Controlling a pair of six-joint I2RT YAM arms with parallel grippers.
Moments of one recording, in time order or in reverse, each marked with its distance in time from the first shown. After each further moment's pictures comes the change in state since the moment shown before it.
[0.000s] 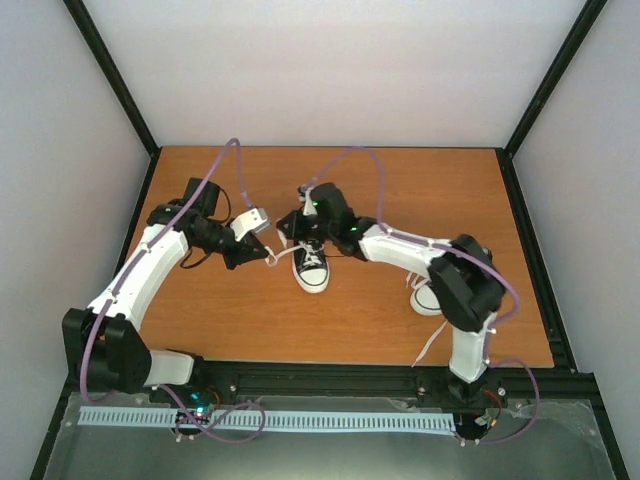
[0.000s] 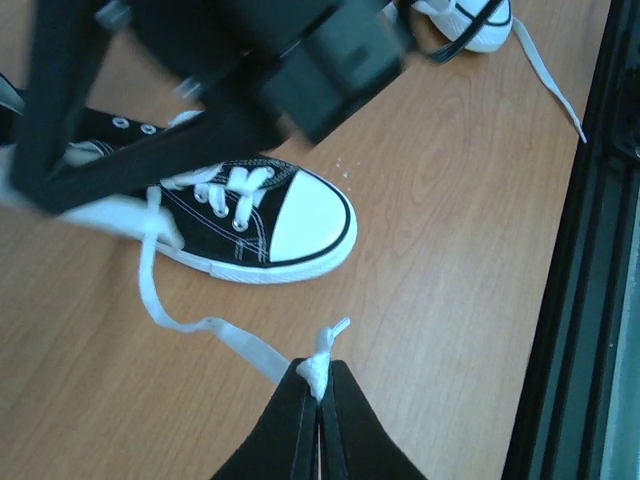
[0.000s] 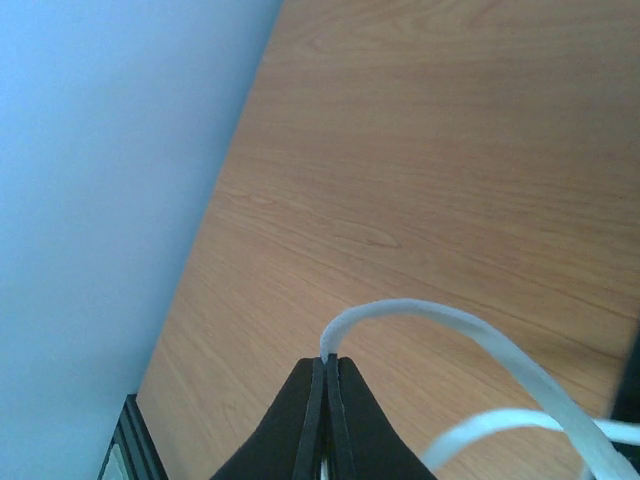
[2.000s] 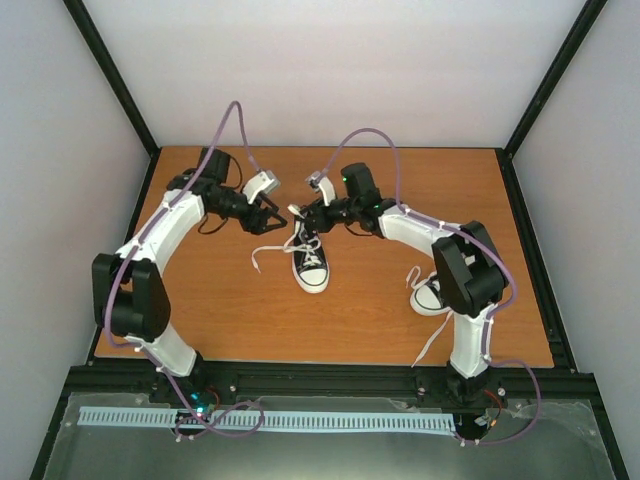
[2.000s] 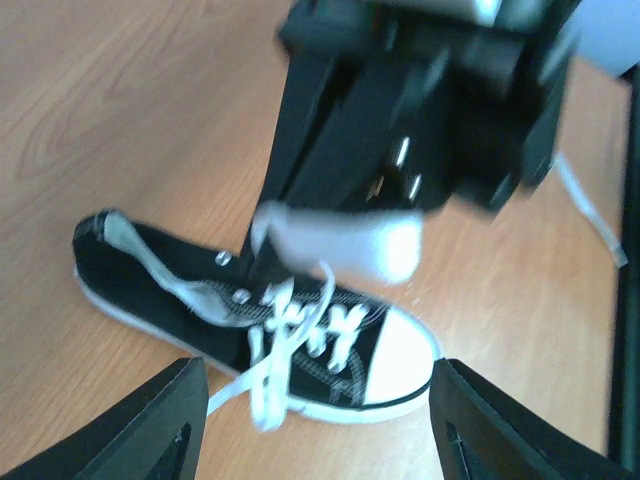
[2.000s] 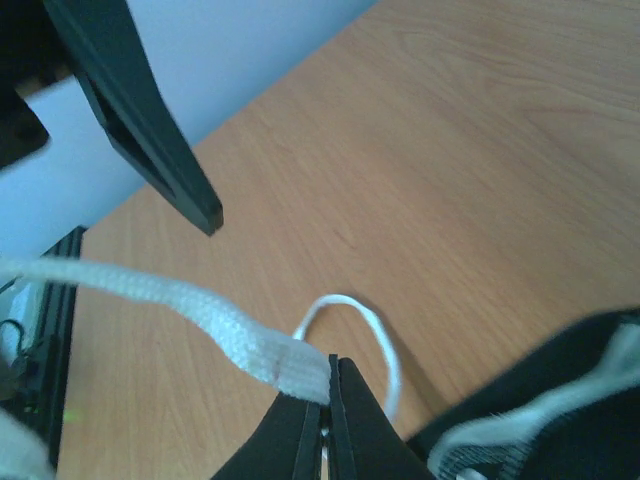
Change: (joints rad) left arm 0.023 0.293 0.236 0.184 0.132 -0.155; right arm -0.177 0.119 0.093 -0.047 -0.427 -0.660
